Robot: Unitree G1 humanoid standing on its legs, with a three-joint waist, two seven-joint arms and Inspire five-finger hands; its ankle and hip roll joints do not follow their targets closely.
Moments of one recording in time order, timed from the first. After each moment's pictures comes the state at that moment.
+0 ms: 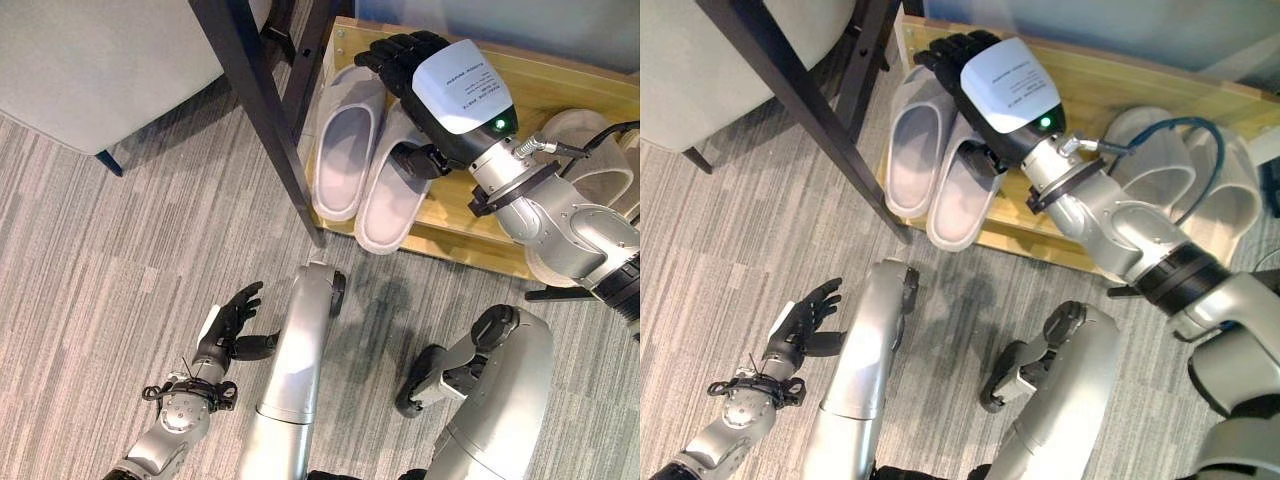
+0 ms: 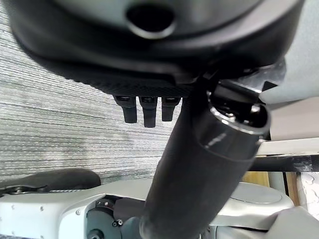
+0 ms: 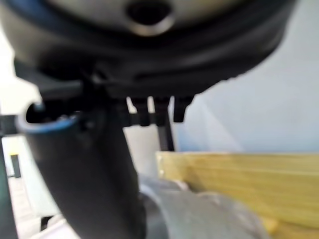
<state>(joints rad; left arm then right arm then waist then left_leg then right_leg) 0.04 0.68 -0.49 0.14 -0.51 -0.23 0.29 -1.16 -1.06 0.94 0.25 -0.39 -0.09 -0.46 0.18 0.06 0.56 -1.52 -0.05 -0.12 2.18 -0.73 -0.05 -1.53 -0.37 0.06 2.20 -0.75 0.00</state>
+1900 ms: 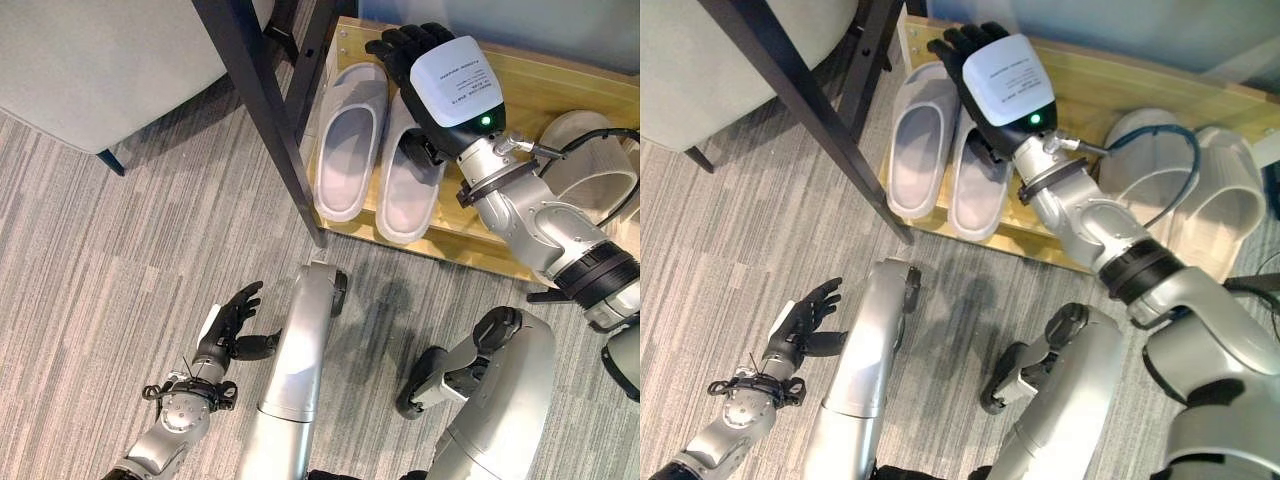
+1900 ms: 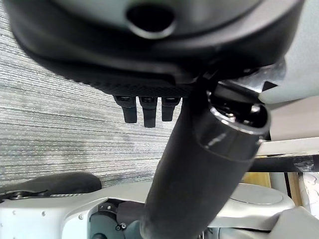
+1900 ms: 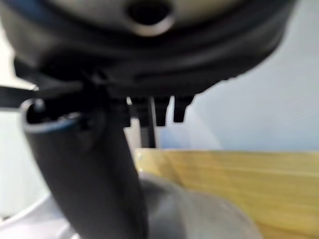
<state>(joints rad) 0.03 0.67 -0.49 0.14 -0.49 -0.23 0.30 -1.17 -0.92 0.90 0.36 -0.51 -0.01 -0.48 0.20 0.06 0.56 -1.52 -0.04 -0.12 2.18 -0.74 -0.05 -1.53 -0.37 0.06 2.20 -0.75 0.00</state>
